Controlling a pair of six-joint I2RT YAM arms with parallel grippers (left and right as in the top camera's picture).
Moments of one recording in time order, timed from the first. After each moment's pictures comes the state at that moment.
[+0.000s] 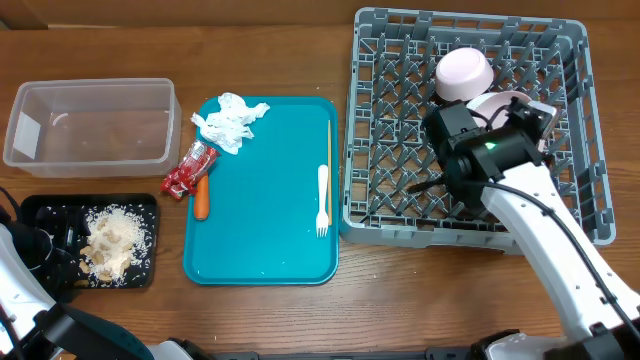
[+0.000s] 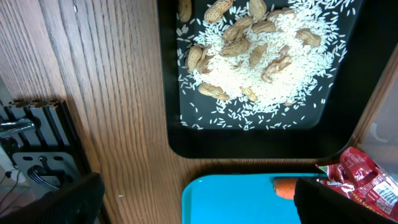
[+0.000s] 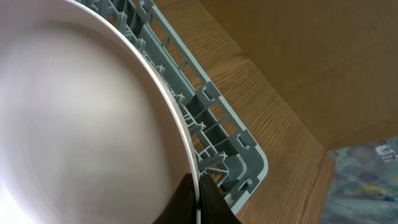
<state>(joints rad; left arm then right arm) 0.84 1.54 1.31 -1.38 0.07 -0.76 0.35 1.50 1.33 -1.35 1.02 0.91</state>
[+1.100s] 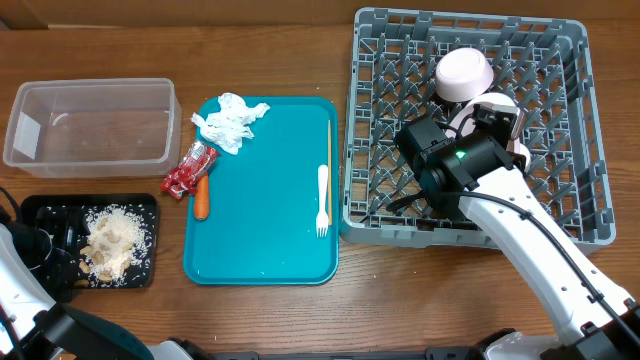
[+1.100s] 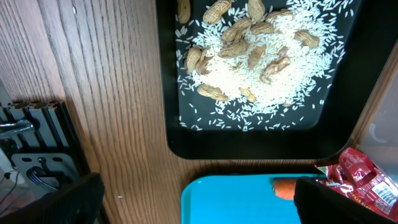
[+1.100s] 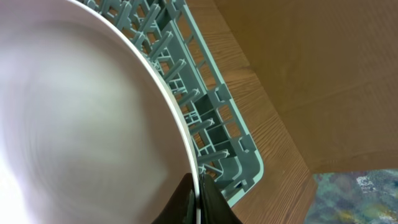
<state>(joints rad) 0.84 1.54 1.31 -1.38 0.07 -0.76 0.47 1.52 1.33 -1.41 1.03 0.85</state>
